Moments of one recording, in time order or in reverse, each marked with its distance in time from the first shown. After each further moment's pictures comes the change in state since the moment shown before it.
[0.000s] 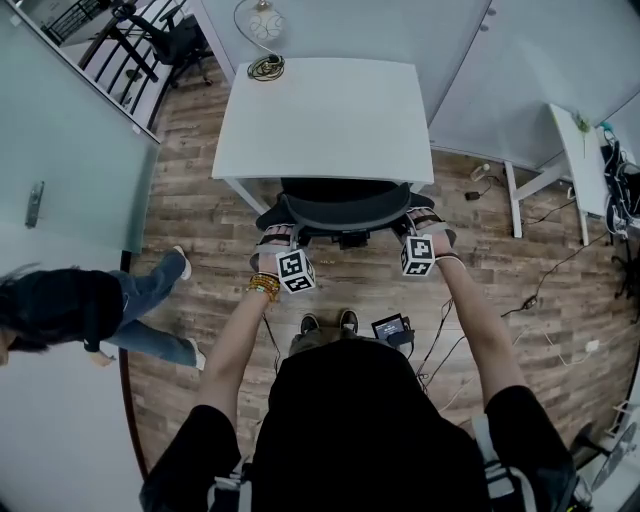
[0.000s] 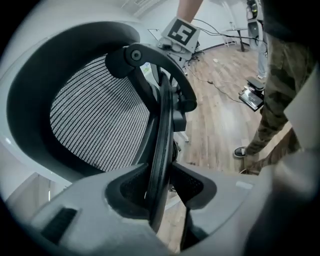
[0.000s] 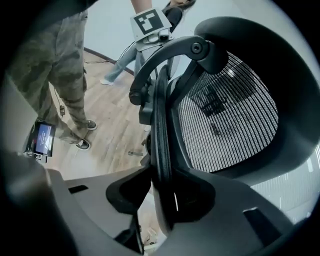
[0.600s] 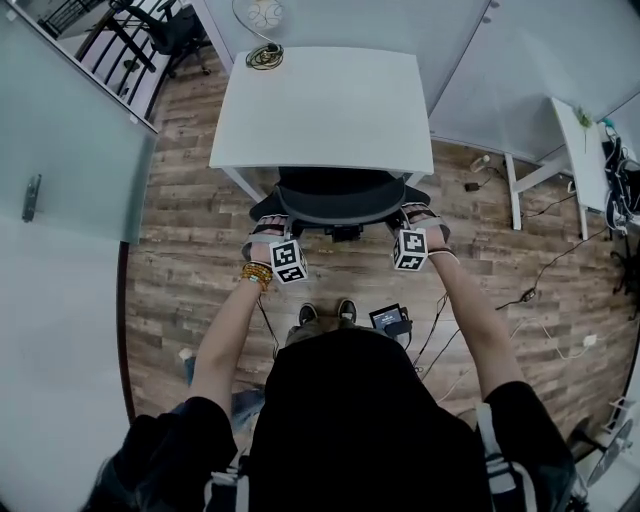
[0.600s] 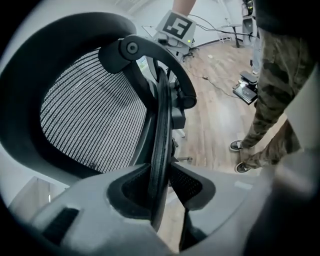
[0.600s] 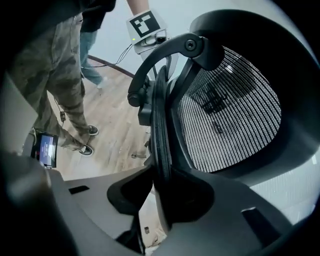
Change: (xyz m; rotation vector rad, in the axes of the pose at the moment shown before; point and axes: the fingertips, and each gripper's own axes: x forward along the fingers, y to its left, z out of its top) left arm -0.001 -0.006 -0.019 0.041 0.031 -0.036; right arm 0.004 0.010 0.018 0.048 0.006 0.029
